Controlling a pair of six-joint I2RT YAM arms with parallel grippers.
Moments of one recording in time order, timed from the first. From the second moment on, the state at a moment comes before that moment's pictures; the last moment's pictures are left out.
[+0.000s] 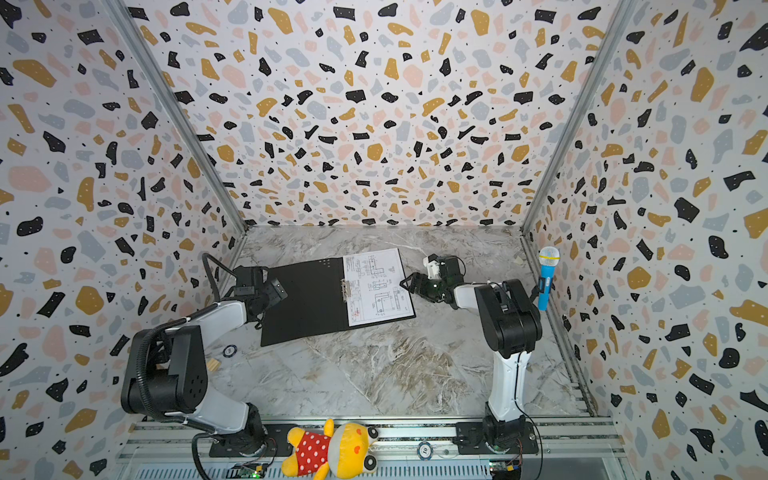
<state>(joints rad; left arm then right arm) 0.08 1.56 0.80 -0.13 -0.19 -0.50 0.28 1.98 1.06 0.20 -0.64 0.59</state>
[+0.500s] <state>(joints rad) 0.09 1.69 0.80 -0.04 -0.02 -0.45 0.30 2.00 1.09 0.17 -0.66 0.57</state>
